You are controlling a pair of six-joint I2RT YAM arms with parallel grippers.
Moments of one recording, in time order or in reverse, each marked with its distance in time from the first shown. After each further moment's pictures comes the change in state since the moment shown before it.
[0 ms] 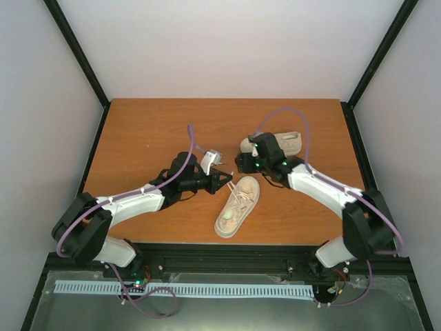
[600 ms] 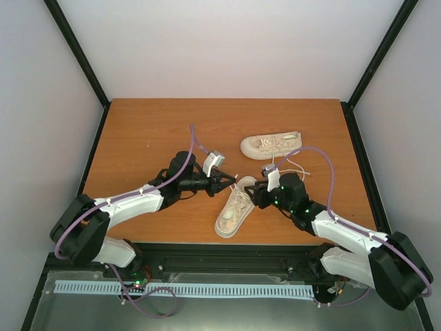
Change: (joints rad) left arm 0.000 -0.005 0.014 0.027 0.130 0.076; right arm -0.027 -0.506 -0.687 0.451 -0.190 -0.100
